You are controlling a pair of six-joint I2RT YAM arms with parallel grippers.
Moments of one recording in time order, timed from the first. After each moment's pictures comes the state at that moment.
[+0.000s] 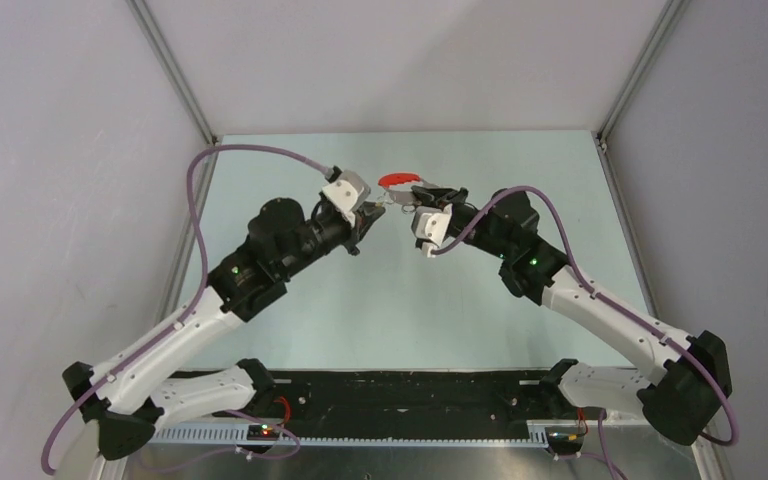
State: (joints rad) left arm -0.82 0.97 1.02 -0.09 0.05 0.10; right arm 0.71 1.15 0.96 0.23 -0.36 -0.98
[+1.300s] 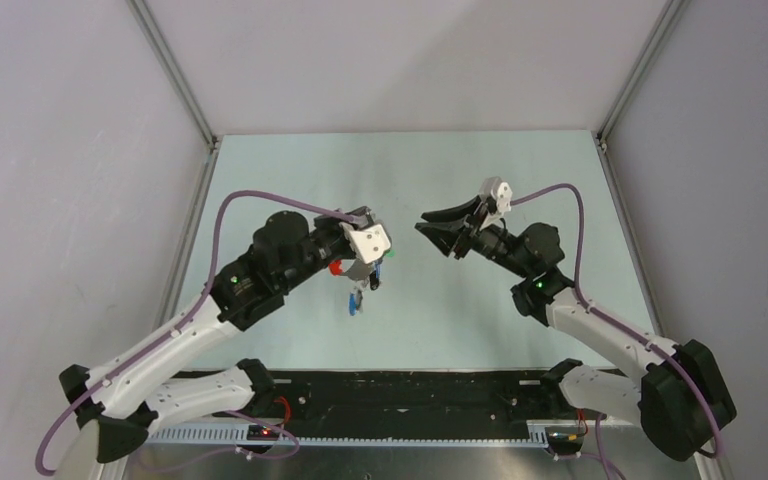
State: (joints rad) left arm -0.87 0.95 1.06 -0.28 -0.08 0.75; right arm 0.57 1.09 0.59 0.78 -0.51 0.27
